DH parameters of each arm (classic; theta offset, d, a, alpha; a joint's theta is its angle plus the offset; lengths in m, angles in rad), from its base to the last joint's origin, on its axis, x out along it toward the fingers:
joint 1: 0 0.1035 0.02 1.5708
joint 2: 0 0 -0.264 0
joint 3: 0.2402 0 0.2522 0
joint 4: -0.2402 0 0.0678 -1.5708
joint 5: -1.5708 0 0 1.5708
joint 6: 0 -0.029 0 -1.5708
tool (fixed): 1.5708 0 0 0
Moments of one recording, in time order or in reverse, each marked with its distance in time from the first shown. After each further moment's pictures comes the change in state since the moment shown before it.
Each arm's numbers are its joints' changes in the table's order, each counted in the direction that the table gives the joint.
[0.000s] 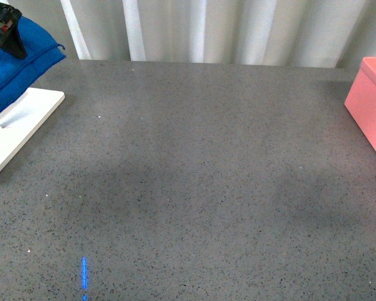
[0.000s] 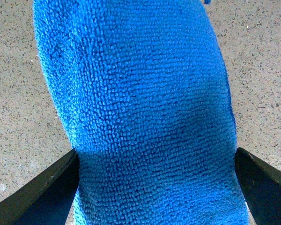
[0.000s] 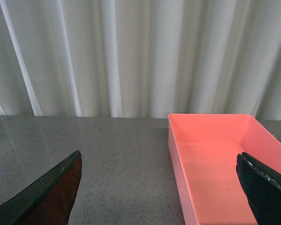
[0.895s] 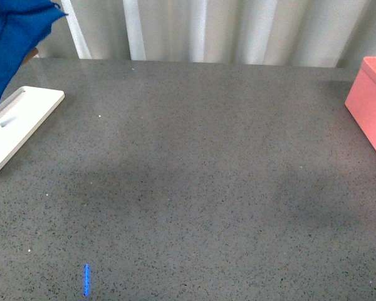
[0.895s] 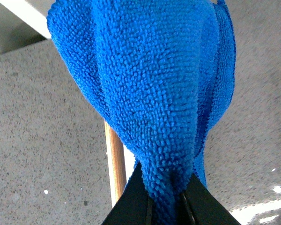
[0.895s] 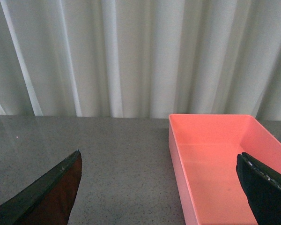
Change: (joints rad) left arm -0.001 0.063 0.102 -0.064 -0.085 0.051; right arm 0.000 0.000 0.000 0.000 0.000 0.000
